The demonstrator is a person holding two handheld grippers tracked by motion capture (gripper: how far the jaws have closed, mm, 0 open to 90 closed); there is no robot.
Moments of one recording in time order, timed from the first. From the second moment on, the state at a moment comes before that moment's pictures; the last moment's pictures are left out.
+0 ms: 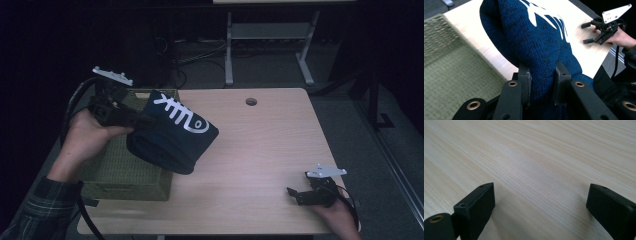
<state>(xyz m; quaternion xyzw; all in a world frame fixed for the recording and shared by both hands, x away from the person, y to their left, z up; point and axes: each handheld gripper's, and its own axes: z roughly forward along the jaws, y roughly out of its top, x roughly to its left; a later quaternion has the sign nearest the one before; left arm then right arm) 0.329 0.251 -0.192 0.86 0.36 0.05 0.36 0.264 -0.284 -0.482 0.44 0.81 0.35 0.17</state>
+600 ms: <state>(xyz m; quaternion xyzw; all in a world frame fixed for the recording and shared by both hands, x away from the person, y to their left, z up) 0.317 0.321 -0.178 0.83 0.42 0.08 0.36 0.265 -0.284 -0.482 0.43 0.81 0.35 0.17</state>
